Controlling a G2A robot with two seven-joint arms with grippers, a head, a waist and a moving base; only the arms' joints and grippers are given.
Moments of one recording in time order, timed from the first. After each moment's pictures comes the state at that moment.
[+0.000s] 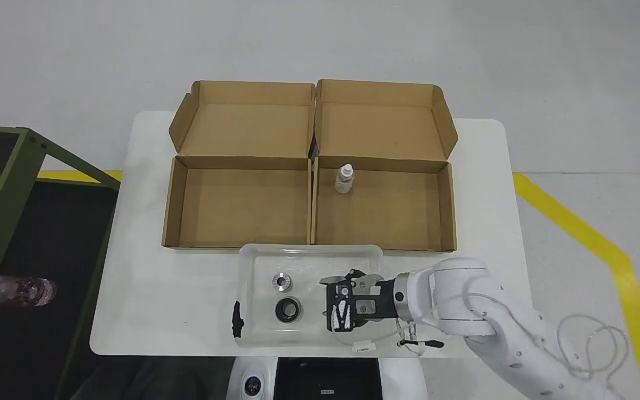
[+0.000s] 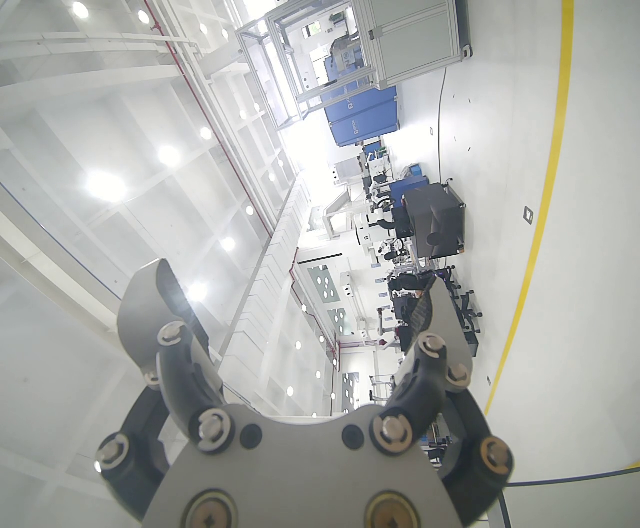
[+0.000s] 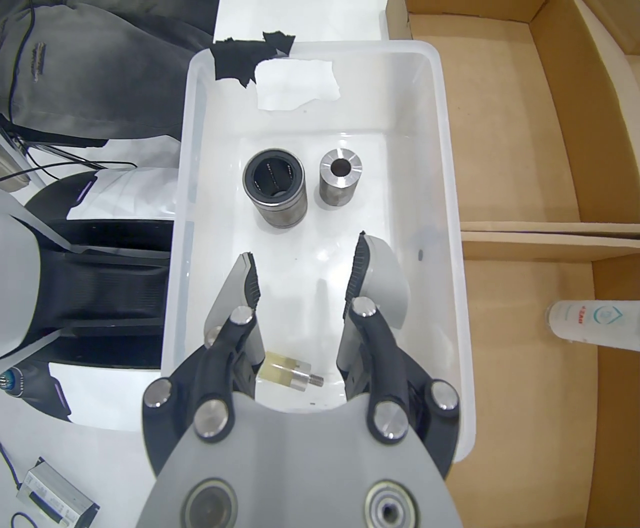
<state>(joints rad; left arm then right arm) -0.19 -0.18 -0.57 -1.44 2.04 -0.23 0.13 -1.15 -0.94 0.87 -2.08 -0.98 -0.75 0.77</state>
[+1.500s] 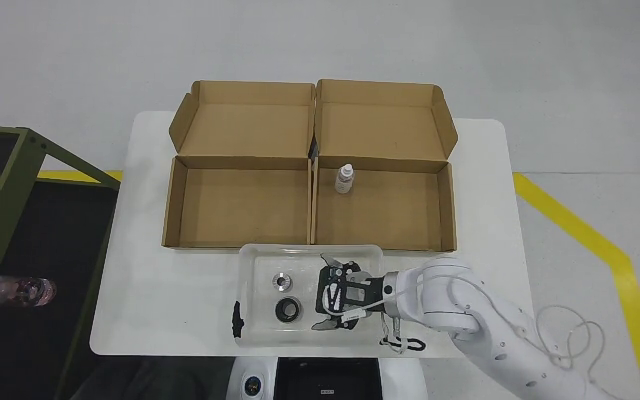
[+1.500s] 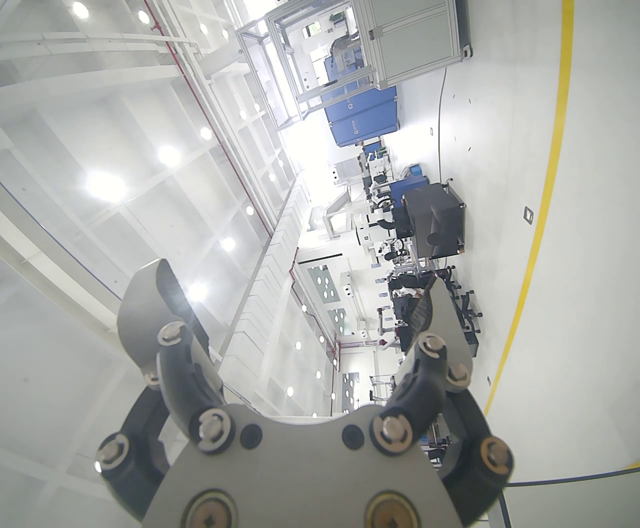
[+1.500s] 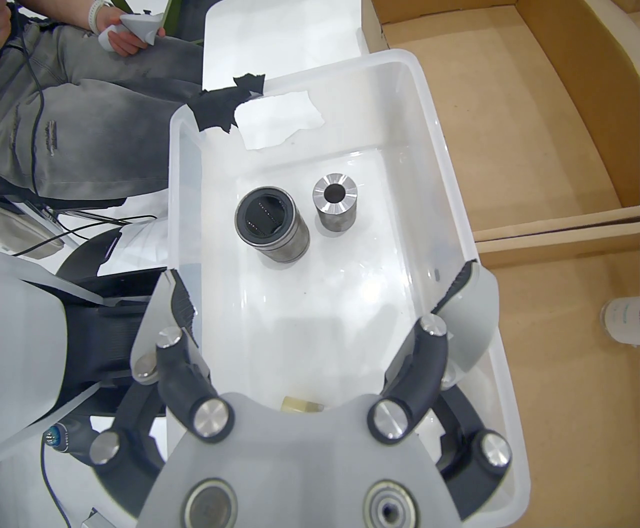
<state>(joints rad) -0.19 -0.18 -0.57 -1.44 2.04 -0.23 0.13 -1.14 -0.98 0.83 -2.01 -0.91 -0.62 0.73</state>
